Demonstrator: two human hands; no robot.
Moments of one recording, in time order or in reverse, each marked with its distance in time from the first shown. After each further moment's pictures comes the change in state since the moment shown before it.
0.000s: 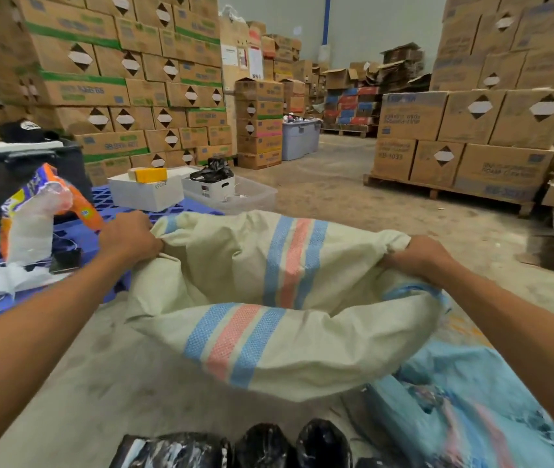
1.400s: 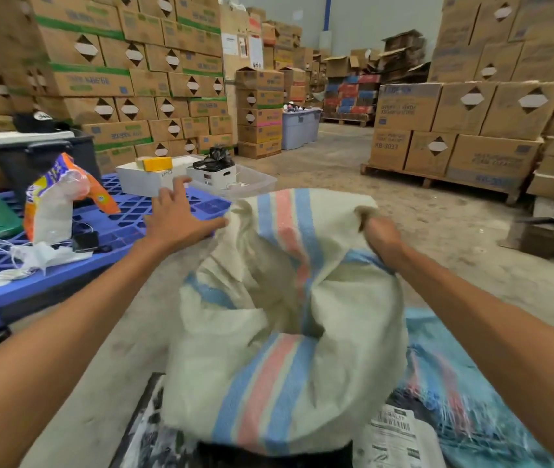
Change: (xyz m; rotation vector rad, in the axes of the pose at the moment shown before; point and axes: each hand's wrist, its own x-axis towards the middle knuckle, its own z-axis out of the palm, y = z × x) left_hand -0.098 0.041 -0.050 -0.404 -0.124 0.124; right_hand -0.084 -0.041 -0.005 0.590 0.026 0.019
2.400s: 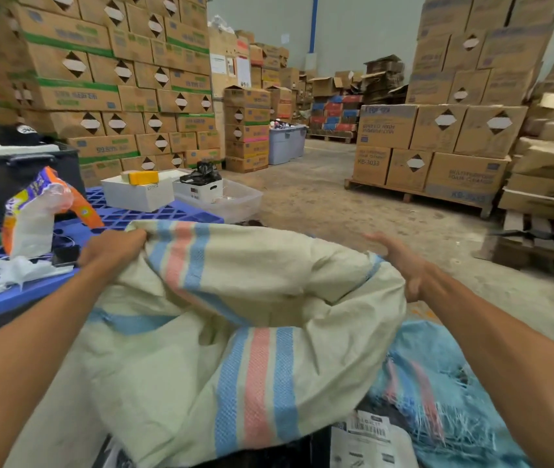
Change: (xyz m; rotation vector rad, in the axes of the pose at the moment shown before) left_hand -0.002 -0.049 -0.020 0.022 0.115 -0.515; right_hand -0.014 0.034 -0.080 0.383 -0.706 0.420
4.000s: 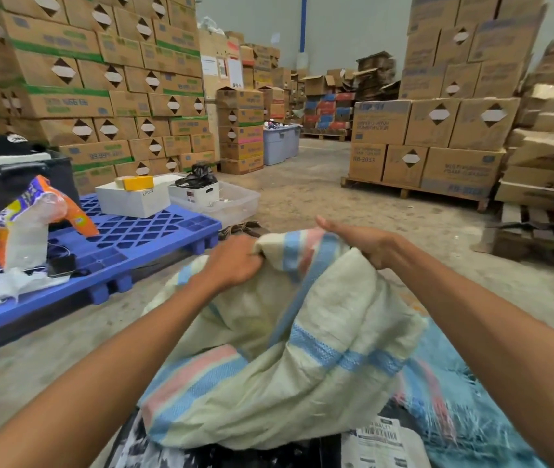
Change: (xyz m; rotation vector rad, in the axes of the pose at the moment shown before) left_hand -0.098 0.093 0.080 0.061 -0.151 1.021; right_hand 0.014 -0.041 0.067 -0.445 -0.087 -0.195
